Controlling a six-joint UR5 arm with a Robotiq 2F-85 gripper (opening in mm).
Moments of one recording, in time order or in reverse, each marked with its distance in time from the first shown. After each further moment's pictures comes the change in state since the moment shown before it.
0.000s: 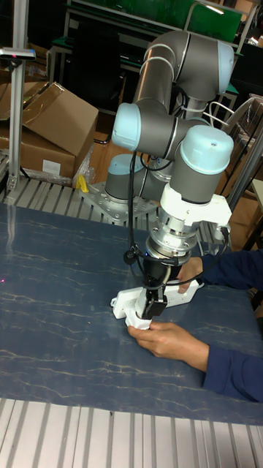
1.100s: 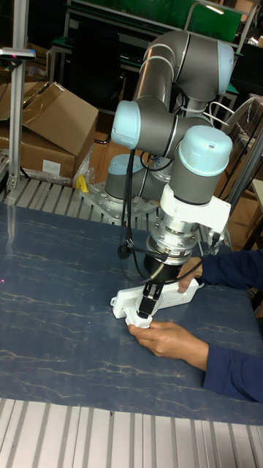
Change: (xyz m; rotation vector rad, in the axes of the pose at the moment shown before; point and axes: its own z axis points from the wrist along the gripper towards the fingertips) arm -0.007 0.012 -0.001 -0.053 -0.019 0.375
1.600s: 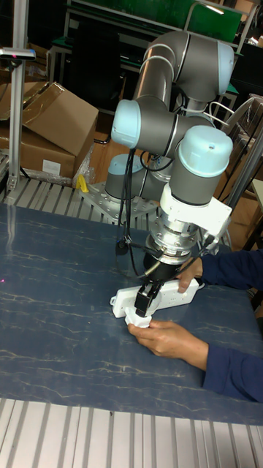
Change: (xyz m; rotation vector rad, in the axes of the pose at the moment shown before) arm 0.002 0.006 0.000 -0.020 0.014 0.182
